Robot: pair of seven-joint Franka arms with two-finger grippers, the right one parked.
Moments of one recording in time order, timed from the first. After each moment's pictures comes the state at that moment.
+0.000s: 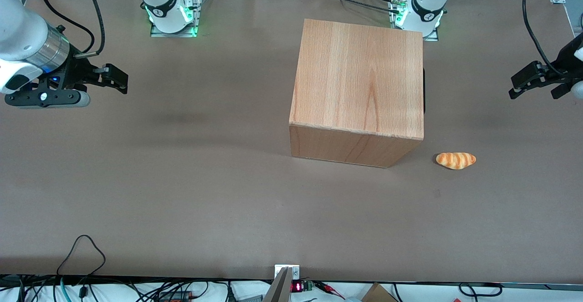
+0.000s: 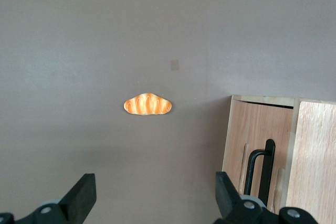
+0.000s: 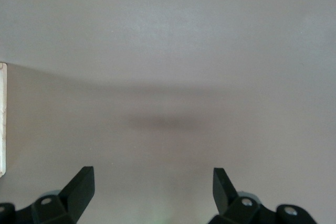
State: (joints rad) arm 0.01 -0.02 0.01 -1.61 0.00 1.67 0.01
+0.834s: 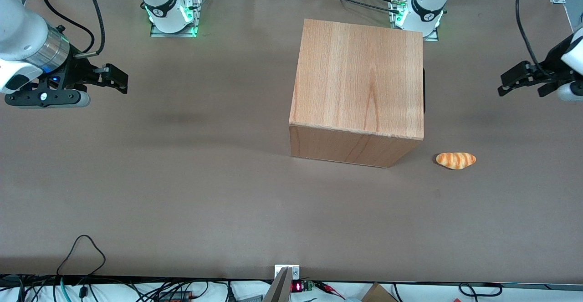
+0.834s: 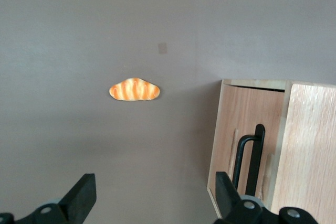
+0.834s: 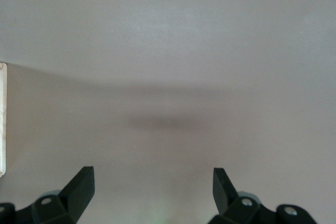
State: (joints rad) arm 0.00 -0.01 0.01 -1.63 -0.05 1.63 0.01
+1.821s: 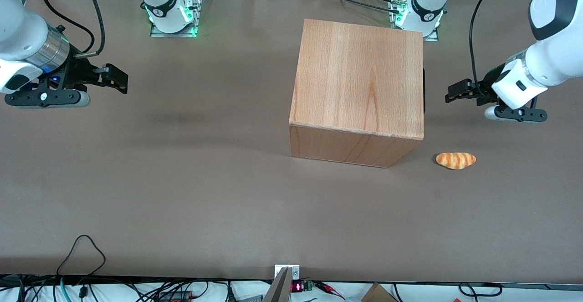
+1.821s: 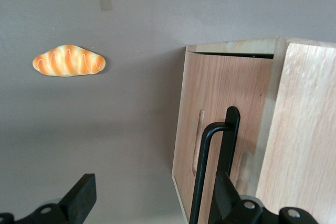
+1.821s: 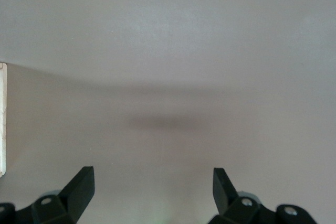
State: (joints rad) arm -0.01 0.01 -0.03 -1.86 -0.19 1.75 0.01
